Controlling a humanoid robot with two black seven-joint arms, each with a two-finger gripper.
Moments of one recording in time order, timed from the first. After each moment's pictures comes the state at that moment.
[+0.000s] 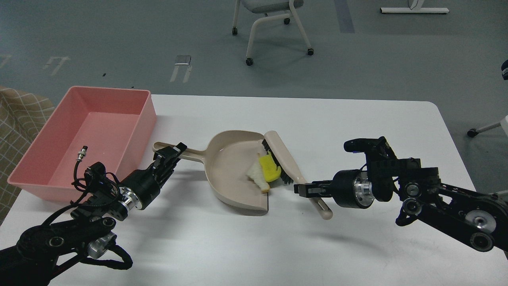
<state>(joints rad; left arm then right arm) -0.39 0.60 -0.38 -1.23 0.68 0.21 -0.49 0.76 -0.42 0.38 1.41 -1.38 0.49 -0.20</state>
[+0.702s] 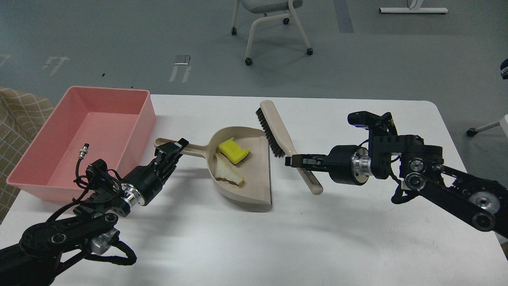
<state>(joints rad) -0.38 0.59 -0.43 -1.23 0.67 0.21 -0.49 0.77 -0.48 0.51 1.44 -1.28 0.49 -0.20</state>
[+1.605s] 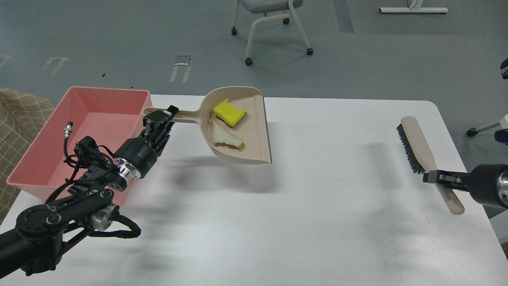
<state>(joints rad) -0.41 0.58 -0.57 -1.24 0.65 0.21 -0.49 0.57 -1.08 0.52 1.51 -1.19 0.49 -0.14</state>
